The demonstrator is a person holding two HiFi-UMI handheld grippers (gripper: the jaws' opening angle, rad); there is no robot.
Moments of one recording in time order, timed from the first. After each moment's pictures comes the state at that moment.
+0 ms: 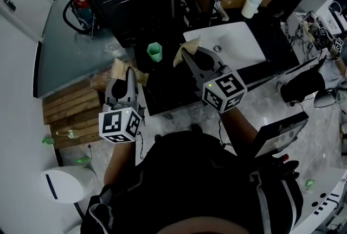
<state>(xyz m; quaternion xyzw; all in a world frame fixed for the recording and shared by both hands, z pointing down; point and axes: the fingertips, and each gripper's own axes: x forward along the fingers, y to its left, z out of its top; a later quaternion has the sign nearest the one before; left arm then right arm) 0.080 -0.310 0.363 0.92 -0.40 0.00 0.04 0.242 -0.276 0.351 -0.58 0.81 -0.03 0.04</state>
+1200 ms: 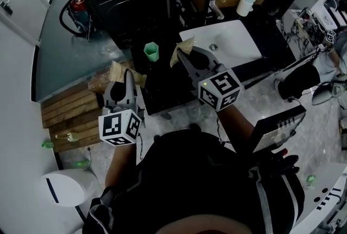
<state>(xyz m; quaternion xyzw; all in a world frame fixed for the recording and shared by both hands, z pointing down) 0.075 -0.298 0.360 0.91 -0.40 -0.01 0.05 0.234 -0.270 0.352 -0.59 0.81 -0.03 0.03</state>
